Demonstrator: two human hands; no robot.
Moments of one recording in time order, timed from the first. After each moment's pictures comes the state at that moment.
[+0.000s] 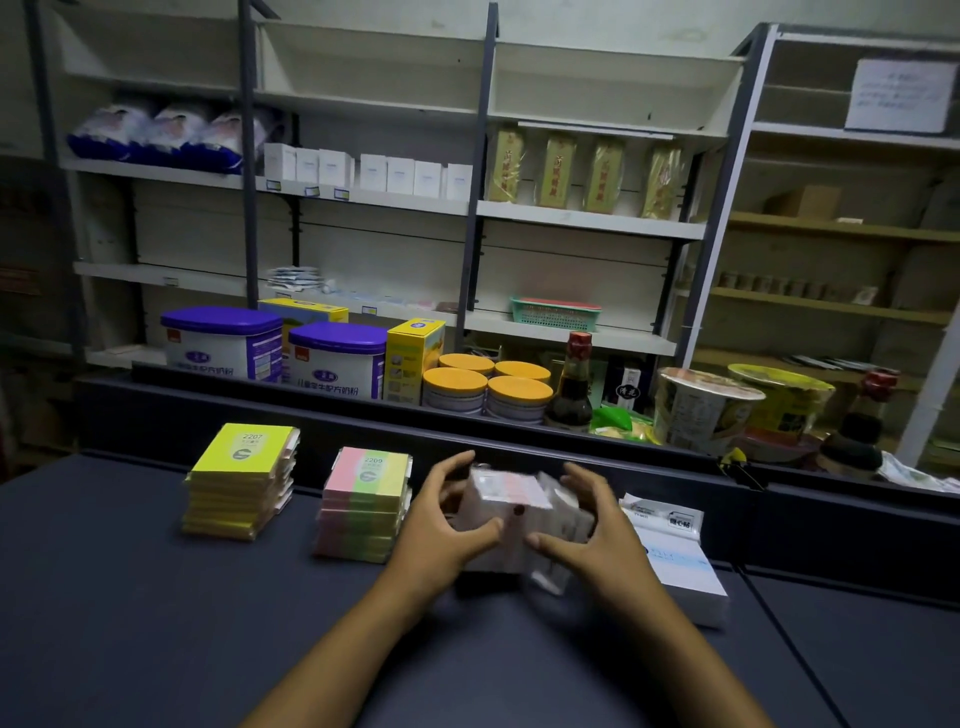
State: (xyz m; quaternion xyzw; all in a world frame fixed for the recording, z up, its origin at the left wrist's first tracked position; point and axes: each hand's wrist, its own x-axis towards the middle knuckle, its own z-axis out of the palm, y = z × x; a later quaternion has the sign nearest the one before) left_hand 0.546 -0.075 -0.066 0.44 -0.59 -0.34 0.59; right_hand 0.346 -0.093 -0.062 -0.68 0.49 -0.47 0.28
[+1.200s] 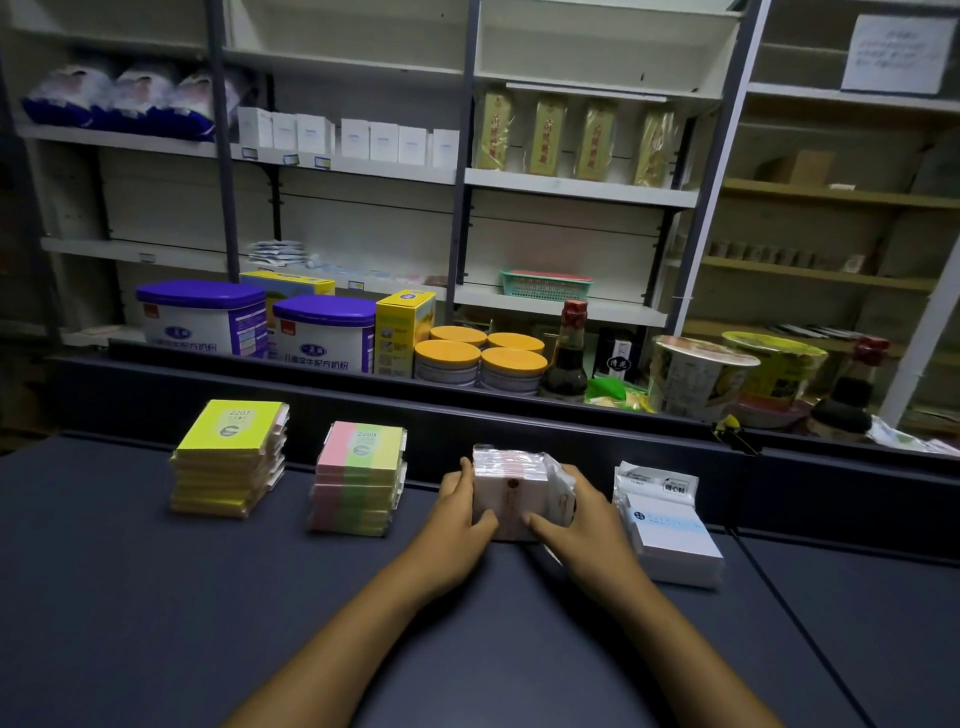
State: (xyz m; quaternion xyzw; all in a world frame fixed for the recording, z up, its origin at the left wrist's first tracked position) left_hand 0.534 -0.091 -0.087 0.53 -0.69 -0.30 0.39; right_hand 0.358 -0.094 -0.083 -0.71 0.49 -0.45 0.23
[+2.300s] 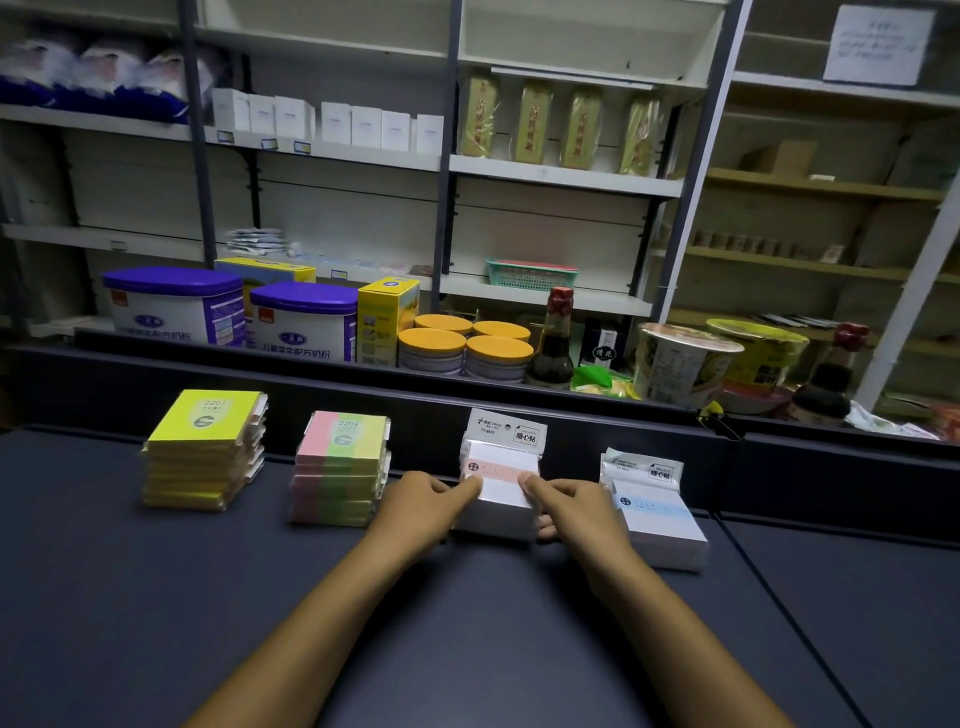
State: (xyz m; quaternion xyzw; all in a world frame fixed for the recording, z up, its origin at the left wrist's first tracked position) left_hand 0.547 -0.099 -0.083 0.63 -0.57 -0.33 0.42; right_hand 0.363 -0.095 -0.078 -0.54 0.58 -0.46 0.39
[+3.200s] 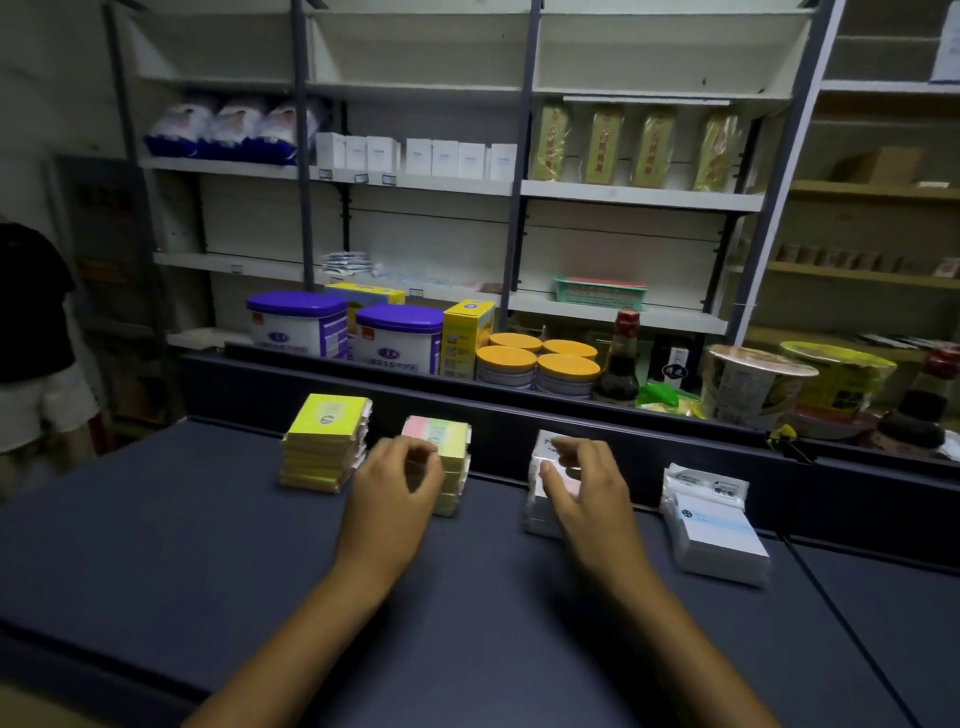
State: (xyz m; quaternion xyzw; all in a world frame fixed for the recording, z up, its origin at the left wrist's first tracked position) left_hand 0.622 -0.011 -0.050 0.59 -0.58 -0.02 0.56; right_hand 0.415 -0.053 -0.045 -0.73 0.48 -0.47 0.11
